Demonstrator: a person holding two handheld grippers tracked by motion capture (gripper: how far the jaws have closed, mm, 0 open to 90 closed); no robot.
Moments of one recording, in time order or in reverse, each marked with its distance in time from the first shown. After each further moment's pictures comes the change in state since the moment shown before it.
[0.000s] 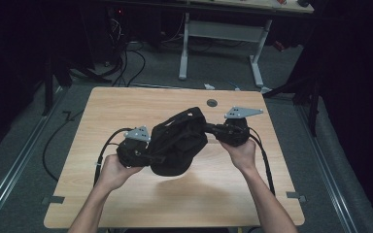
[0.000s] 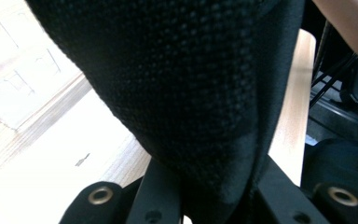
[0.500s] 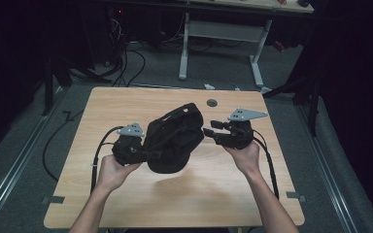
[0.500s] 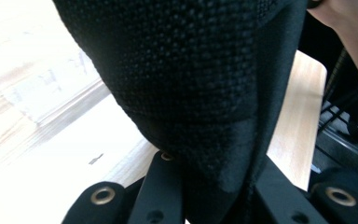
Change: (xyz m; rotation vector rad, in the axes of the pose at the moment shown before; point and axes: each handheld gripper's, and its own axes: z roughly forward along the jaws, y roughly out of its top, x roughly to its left) left arm 0.007 0.009 -0.006 -0.107 0.061 -0.077; right arm 0.005 -0.003 -0.014 -0.003 -0.059 -0.016
